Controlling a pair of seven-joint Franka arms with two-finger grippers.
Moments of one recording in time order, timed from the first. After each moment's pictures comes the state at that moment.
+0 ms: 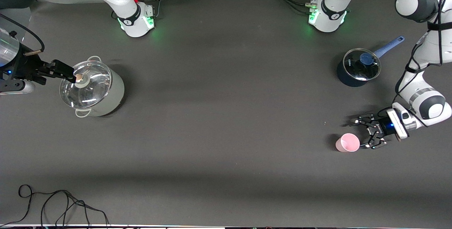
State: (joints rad) left arm 0.44 0.92 -0.03 -1.64 -1.28 1.75 2.49; right arm 0.15 0.02 -0.10 -1.57 -0.01 1.55 0.03
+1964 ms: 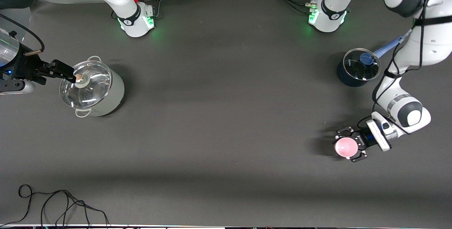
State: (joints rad) left arm 0.28 0.79 -0.14 -1.70 -1.48 1.97 2.36; right arm 0.14 0.02 -0.10 -1.57 -0.01 1.55 0.03
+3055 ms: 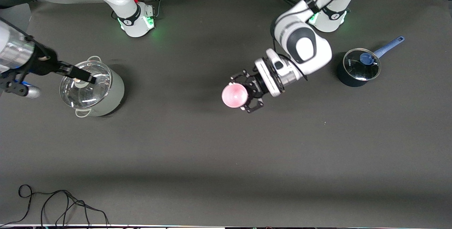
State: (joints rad) left arm 0.19 0.45 -0.99 -1.89 -2.04 2.85 2.31; right arm 0.21 0.03 -0.09 -1.57 0.21 1.52 0.60
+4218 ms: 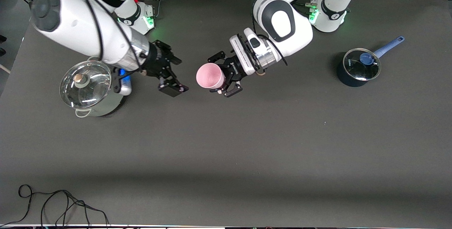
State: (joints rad) left arm 0.05 0.43 -1.00 -1.76 -2.04 2.99 2.33; right arm 0.55 0.33 -0.08 -1.23 0.44 1.65 1.77
